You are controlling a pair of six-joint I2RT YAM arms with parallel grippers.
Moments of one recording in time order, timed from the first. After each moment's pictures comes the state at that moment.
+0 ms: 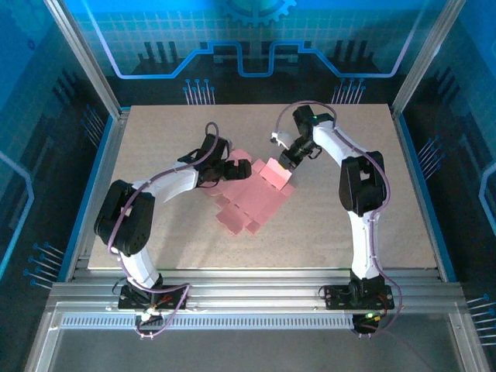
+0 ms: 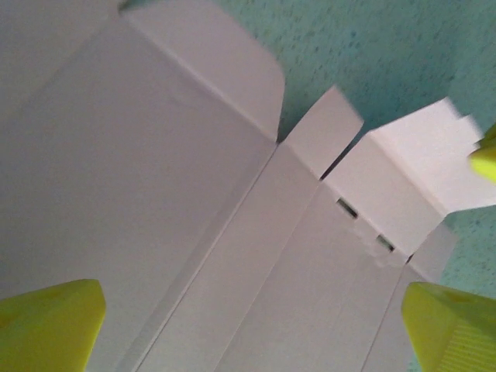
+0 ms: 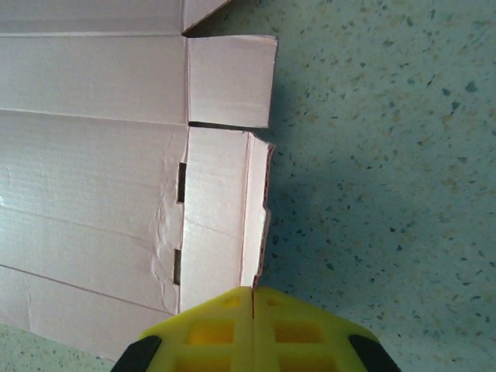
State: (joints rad) left arm -0.41 1.76 1.16 -0.30 0.14 -0.51; right arm 0.27 2.23 1.90 -1.04 -0.44 -0.58
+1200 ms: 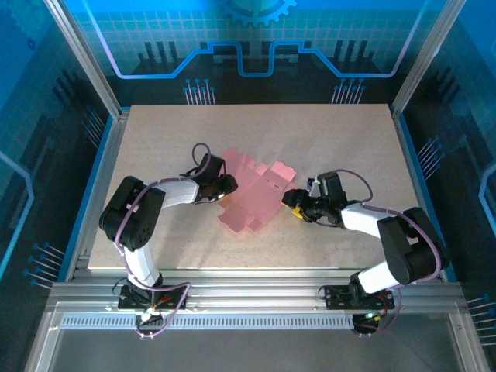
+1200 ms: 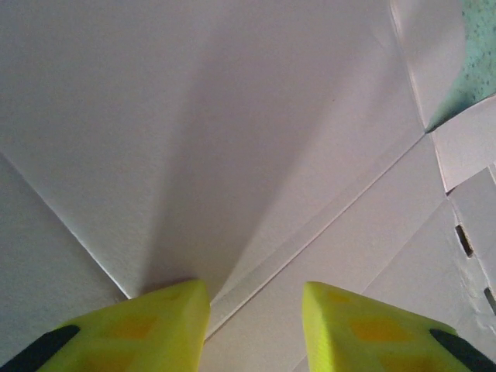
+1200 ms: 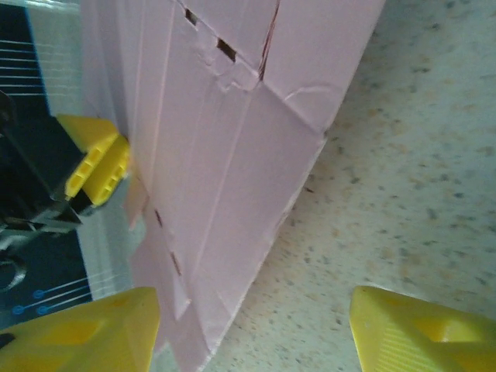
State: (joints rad) left arm -0.40 1.80 0.92 -0.06 0.12 -0.92; right arm 0.32 1.48 0.54 0.14 -0.54 0.93
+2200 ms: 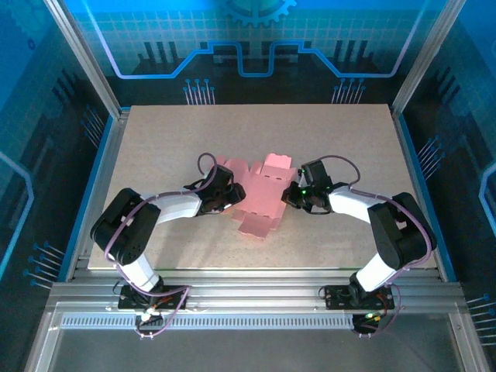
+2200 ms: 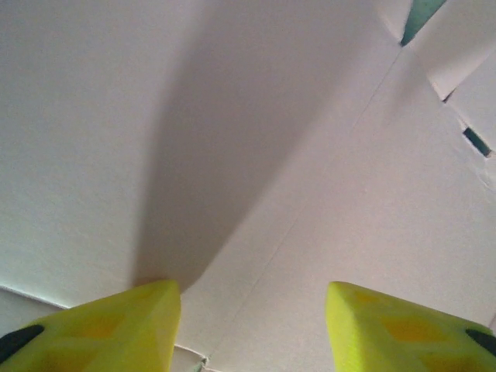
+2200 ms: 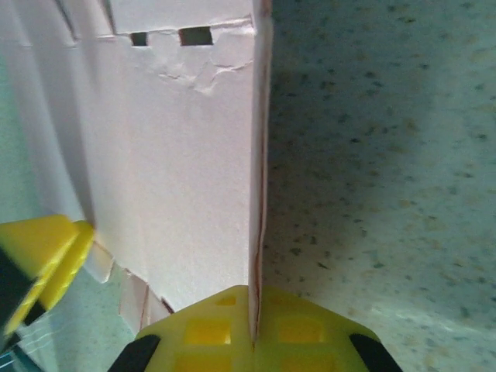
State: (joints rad) left arm -0.53 1.68 0.83 -0.05 0.03 -0.97; right arm 0.39 1.60 0.78 -0.14 -0.35 0.80
